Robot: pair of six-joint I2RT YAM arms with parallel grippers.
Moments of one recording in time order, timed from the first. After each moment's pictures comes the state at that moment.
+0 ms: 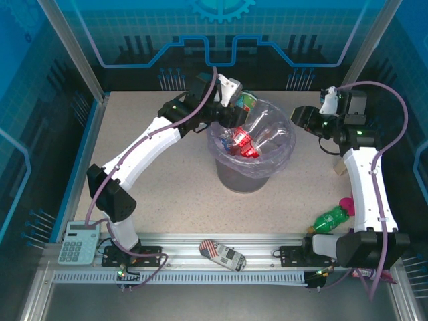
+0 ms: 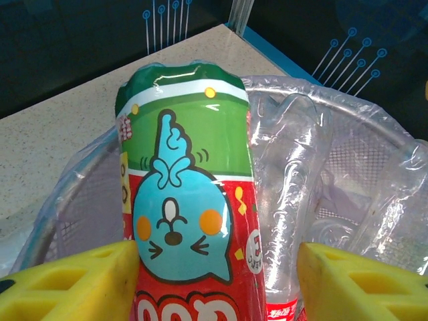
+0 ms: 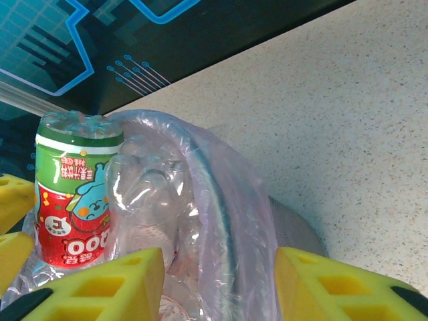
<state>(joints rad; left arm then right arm) -0.62 1.79 1.89 -0.66 0.18 -0.12 -0.09 1.26 1.40 -0.80 -0.49 0.41</state>
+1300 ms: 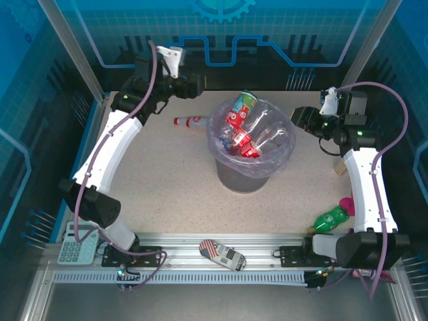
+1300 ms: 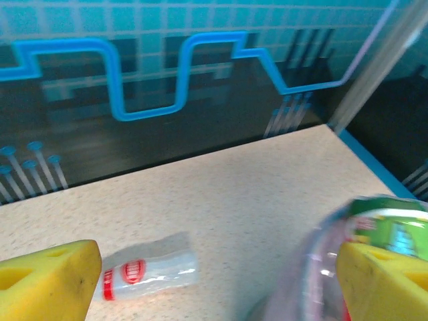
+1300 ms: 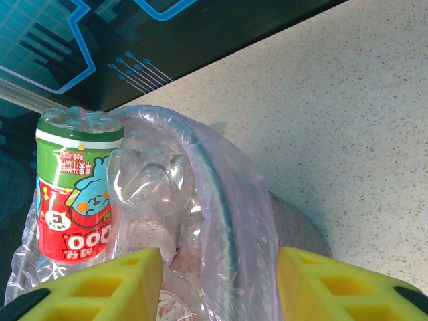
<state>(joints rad) -0.28 1.67 1.88 -0.60 0.17 -0.16 -0.09 1.25 1.39 -0.80 -0.50 0.41</state>
